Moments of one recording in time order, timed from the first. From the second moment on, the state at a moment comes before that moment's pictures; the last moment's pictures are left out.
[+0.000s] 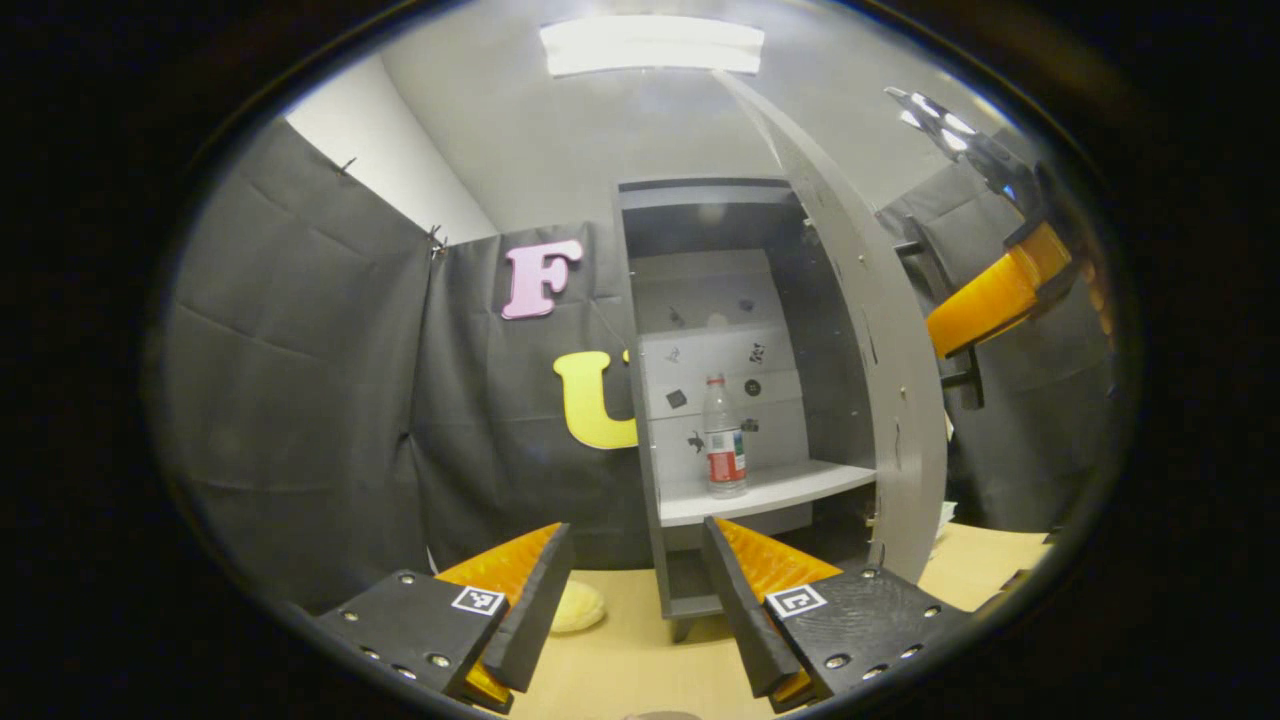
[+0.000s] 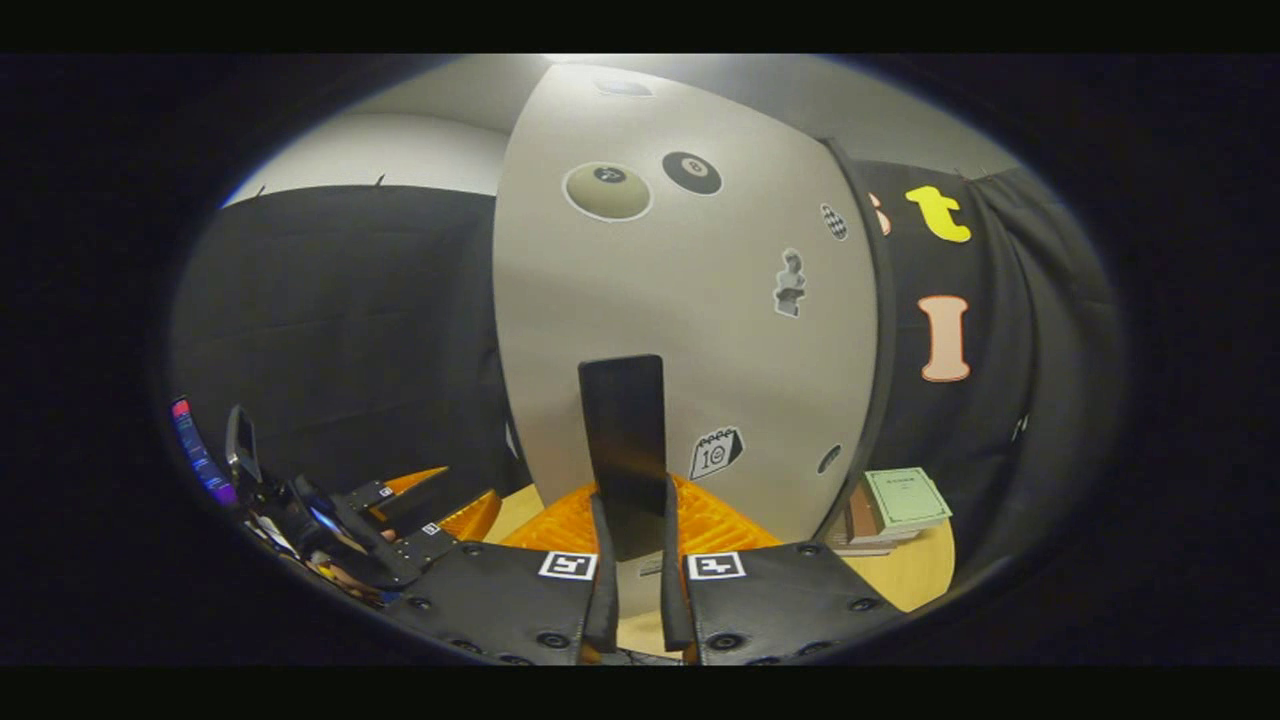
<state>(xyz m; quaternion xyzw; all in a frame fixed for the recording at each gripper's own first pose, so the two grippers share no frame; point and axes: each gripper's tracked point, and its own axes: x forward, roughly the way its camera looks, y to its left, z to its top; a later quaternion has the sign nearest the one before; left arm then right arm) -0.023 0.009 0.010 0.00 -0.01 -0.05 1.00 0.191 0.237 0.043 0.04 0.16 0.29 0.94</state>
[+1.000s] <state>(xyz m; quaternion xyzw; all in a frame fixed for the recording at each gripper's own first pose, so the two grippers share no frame) -0.056 -0.079 0.033 -0.01 -0.02 -0.11 0.99 0.195 0.162 0.041 0.05 0.14 0.18 0.97</state>
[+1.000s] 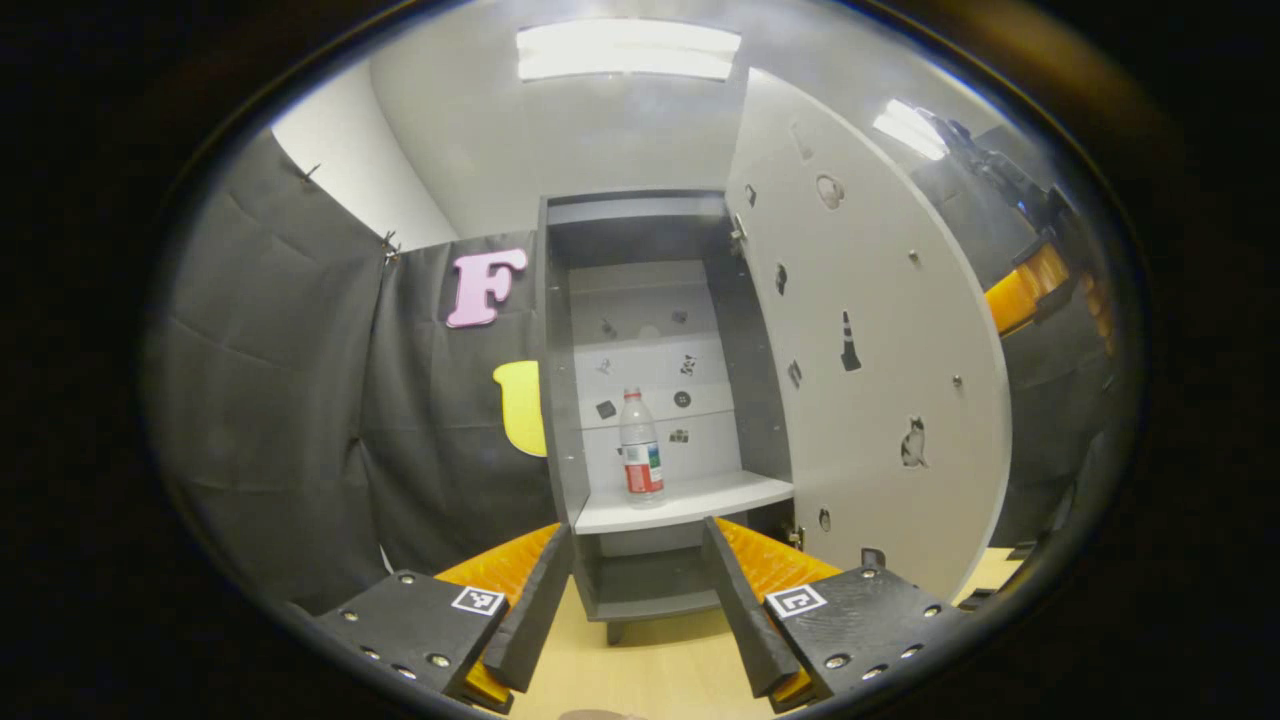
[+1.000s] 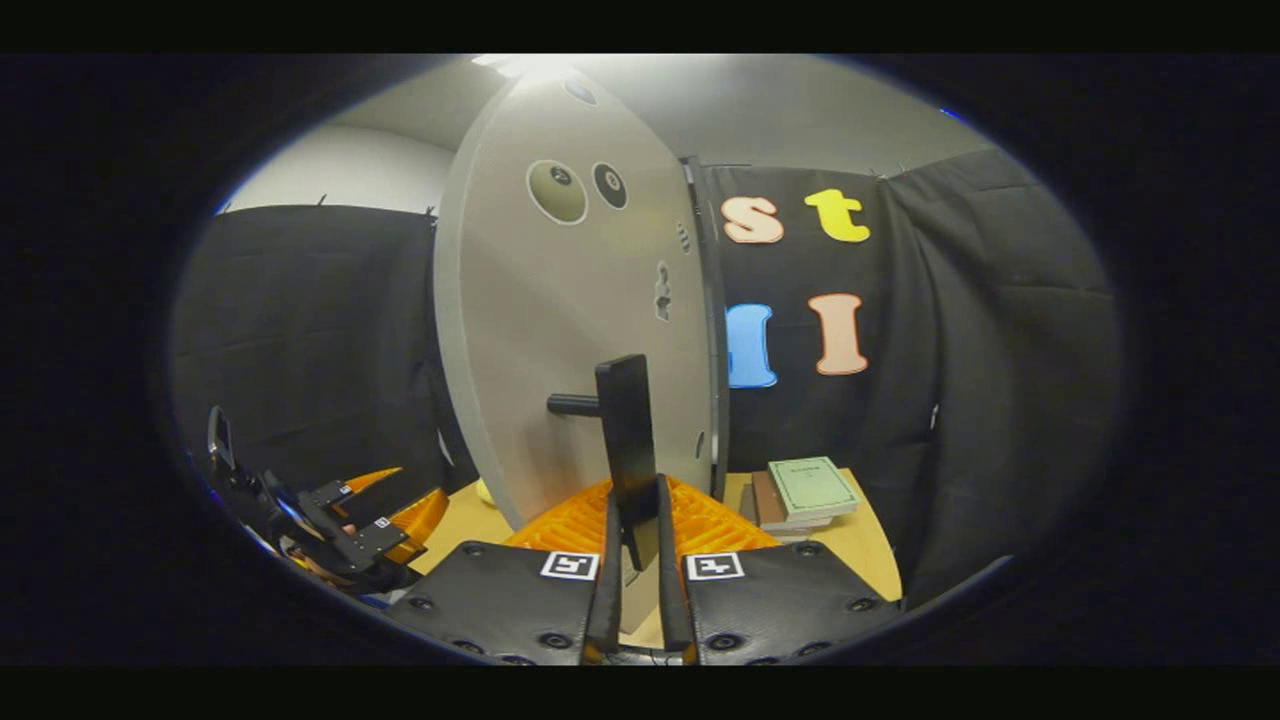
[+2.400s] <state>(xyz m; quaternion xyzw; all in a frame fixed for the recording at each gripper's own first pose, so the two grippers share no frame) -0.042 -0.126 0.071 -0.01 -0.02 -0.09 1.00 0.171 0.026 0.048 0.02 0.07 0.05 1.00</state>
